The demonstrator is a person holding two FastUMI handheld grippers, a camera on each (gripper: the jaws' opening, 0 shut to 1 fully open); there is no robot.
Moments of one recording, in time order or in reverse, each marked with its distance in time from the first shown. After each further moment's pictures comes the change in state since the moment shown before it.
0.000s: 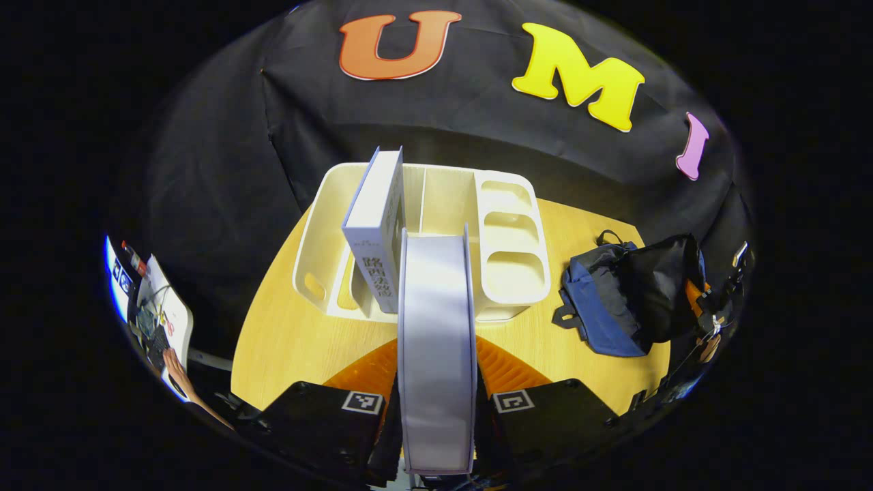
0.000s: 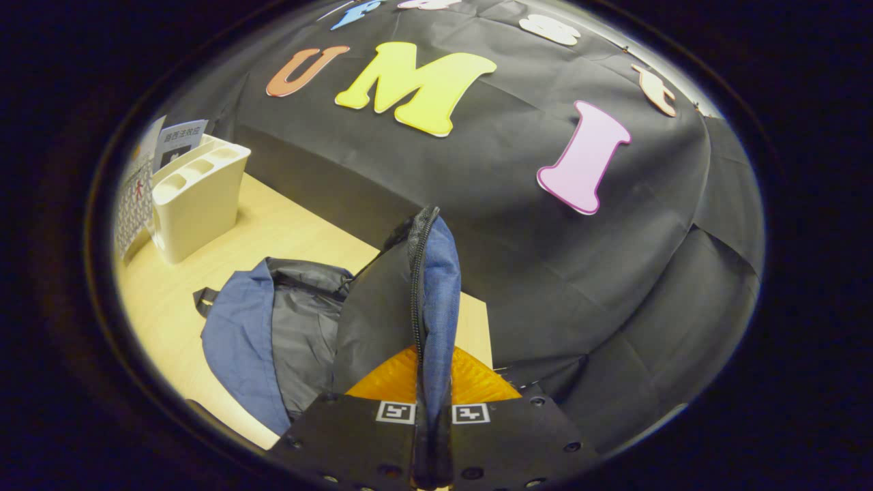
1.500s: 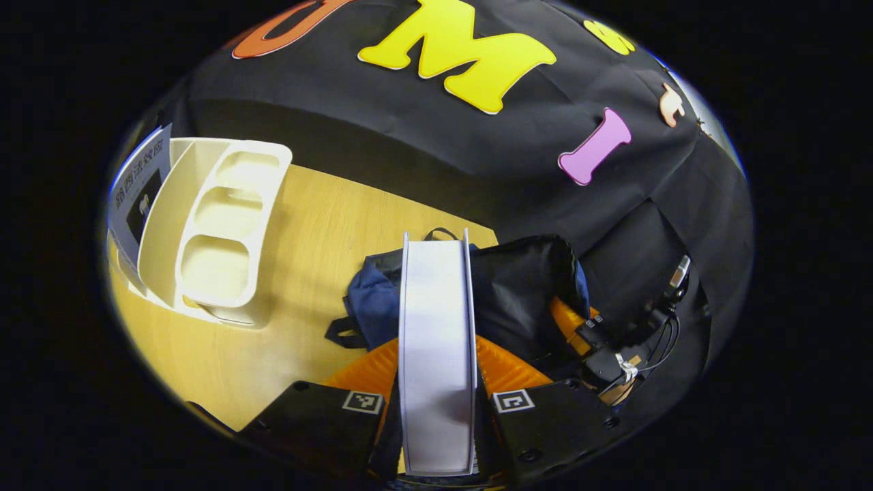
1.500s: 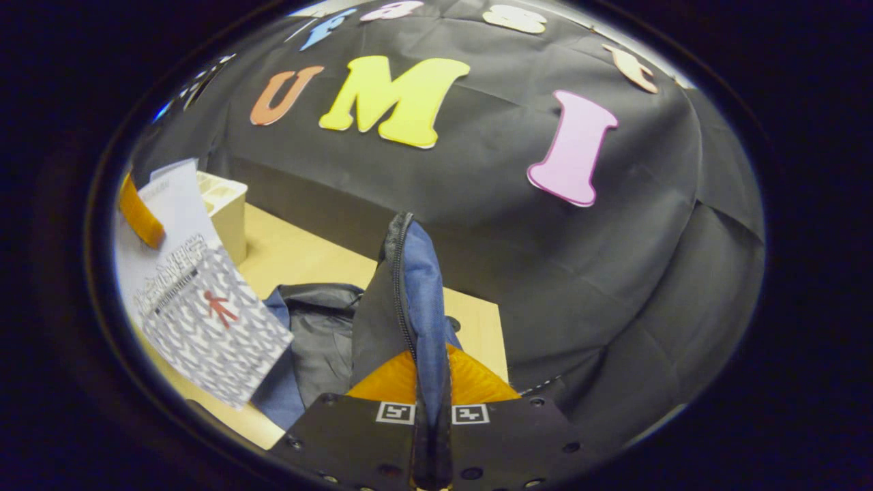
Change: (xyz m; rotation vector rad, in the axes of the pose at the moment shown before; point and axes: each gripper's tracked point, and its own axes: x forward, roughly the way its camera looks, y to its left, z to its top) left arm 0.049 -0.312 0.012 -0.110 0.016 -0.553; right arm -0.011 -0.019 0.020 0.163 0.004 0.084
